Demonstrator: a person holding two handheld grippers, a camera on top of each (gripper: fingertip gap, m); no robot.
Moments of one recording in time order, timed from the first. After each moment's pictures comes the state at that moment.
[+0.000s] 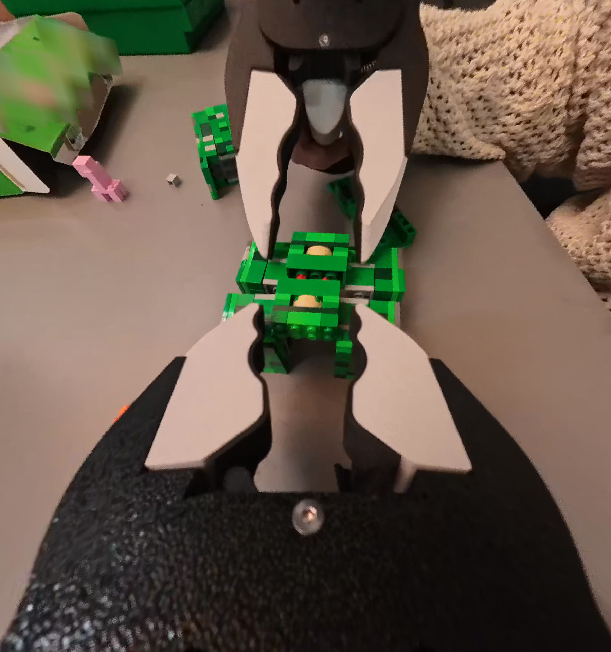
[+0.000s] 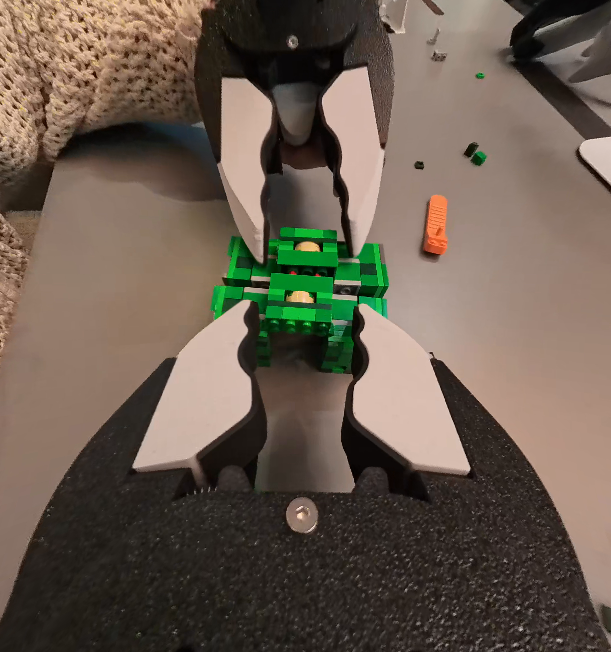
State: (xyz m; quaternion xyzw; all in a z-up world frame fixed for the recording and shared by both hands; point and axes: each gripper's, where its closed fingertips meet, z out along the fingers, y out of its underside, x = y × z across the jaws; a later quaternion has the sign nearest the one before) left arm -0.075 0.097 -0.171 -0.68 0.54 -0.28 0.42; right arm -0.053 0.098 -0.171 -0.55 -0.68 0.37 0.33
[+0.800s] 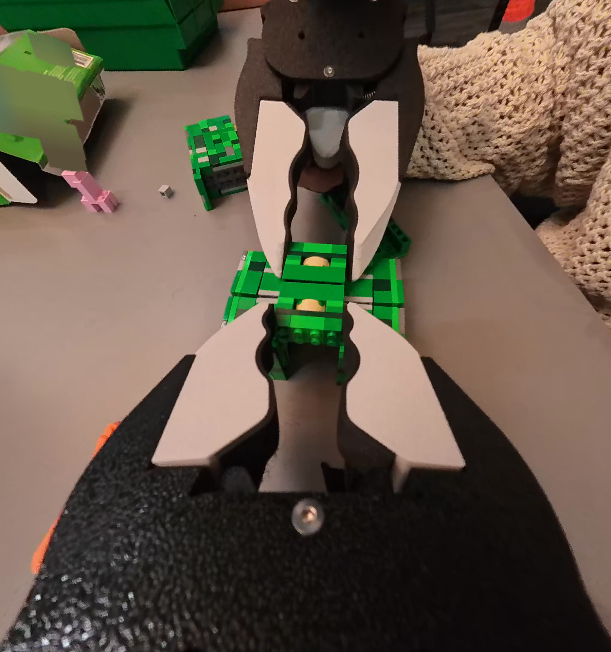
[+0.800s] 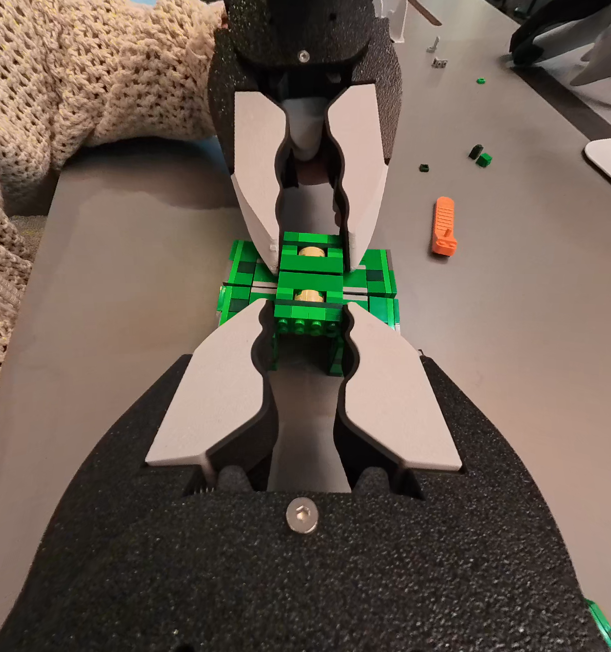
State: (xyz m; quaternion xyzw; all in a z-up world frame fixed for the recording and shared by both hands) left arm -0.068 0.096 -0.171 -0.67 0.54 -0.30 0.42; right arm -0.056 0.092 -0.175 -0.55 -0.67 0.38 0.33
